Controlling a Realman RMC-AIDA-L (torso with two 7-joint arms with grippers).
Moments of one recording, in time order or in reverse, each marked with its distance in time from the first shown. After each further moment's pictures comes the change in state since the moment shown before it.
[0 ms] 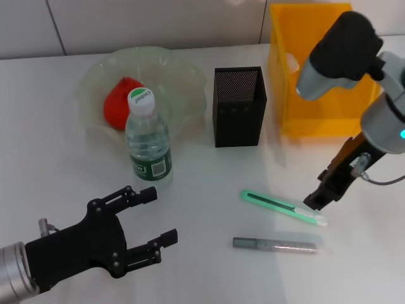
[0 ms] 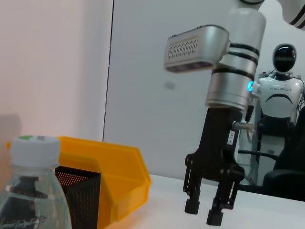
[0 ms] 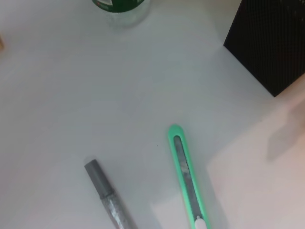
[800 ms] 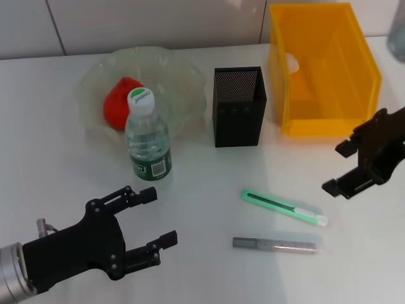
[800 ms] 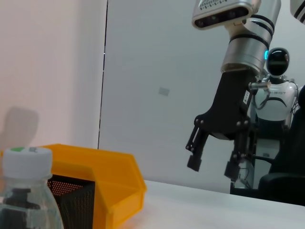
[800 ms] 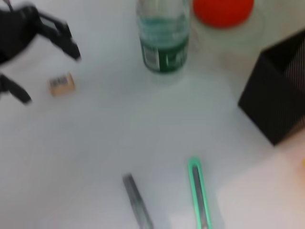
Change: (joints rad) left arm 0.007 0.000 0.002 0.014 0.000 0.026 0.006; right arm -0.067 -0.007 0.286 -0.285 0.175 -0.227 -0.236
